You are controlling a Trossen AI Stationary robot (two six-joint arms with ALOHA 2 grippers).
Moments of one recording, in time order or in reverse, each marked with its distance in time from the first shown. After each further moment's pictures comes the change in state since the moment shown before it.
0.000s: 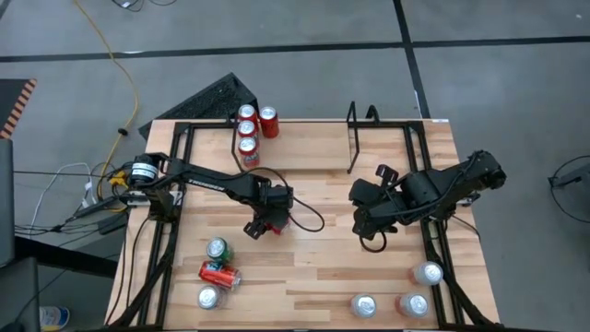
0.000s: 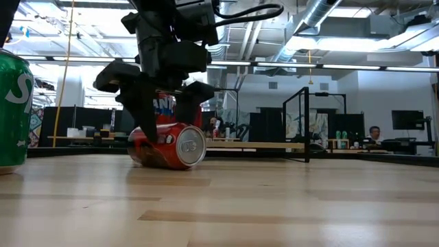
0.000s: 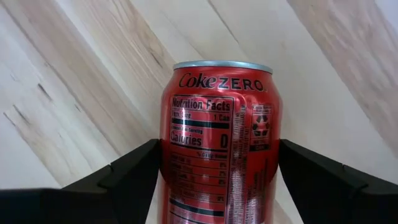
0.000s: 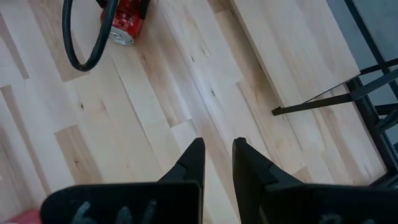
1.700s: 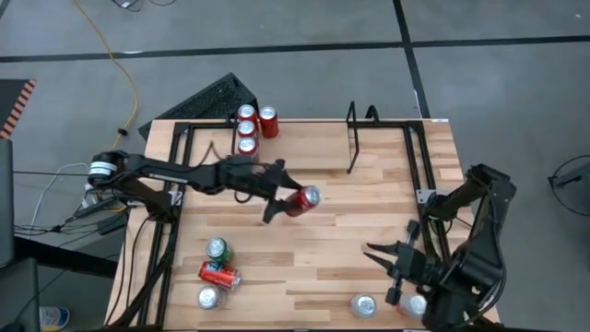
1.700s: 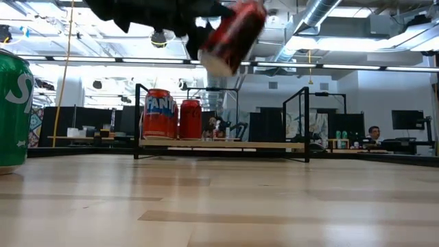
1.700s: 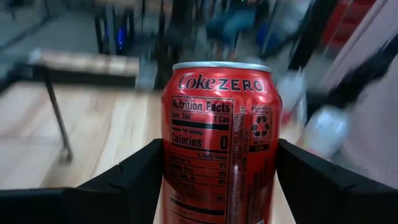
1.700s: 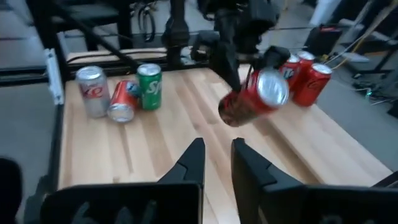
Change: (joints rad) left arm 0.098 -0.389 -0.339 1.208 0.122 -0.749; right arm 0.591 0.062 -0.065 0.205 0.699 0.376
